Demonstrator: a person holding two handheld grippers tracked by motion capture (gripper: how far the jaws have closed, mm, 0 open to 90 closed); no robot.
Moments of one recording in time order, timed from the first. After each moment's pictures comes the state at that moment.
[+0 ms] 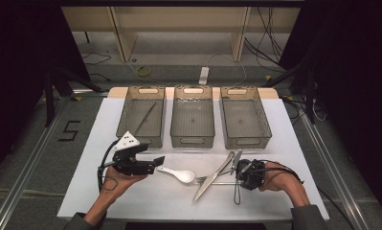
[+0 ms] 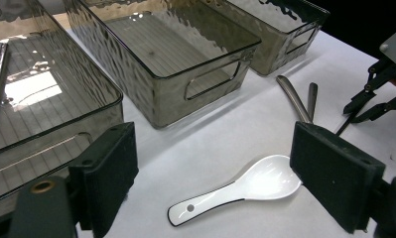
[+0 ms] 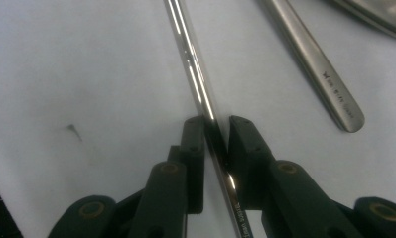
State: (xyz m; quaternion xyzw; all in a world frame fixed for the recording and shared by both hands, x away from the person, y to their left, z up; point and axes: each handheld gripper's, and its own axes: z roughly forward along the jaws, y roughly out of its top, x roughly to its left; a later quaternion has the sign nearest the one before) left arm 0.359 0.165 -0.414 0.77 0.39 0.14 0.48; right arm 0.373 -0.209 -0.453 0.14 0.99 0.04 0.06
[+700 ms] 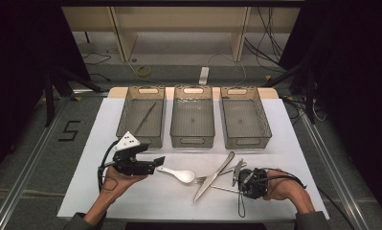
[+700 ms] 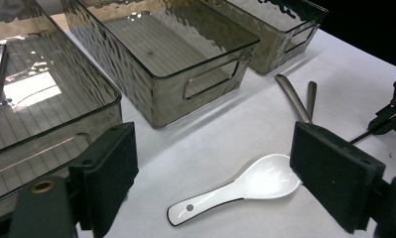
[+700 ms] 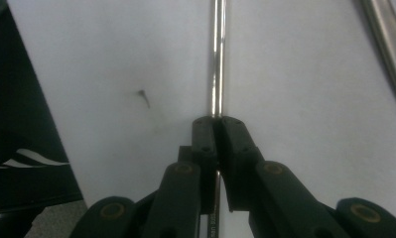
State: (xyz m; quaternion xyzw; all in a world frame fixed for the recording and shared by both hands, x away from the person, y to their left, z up) left arm 0.358 0.164 -0.414 0.77 0.39 0.14 0.48; right arm 0.348 -0.210 -0.451 0.11 0.99 0.02 0.03
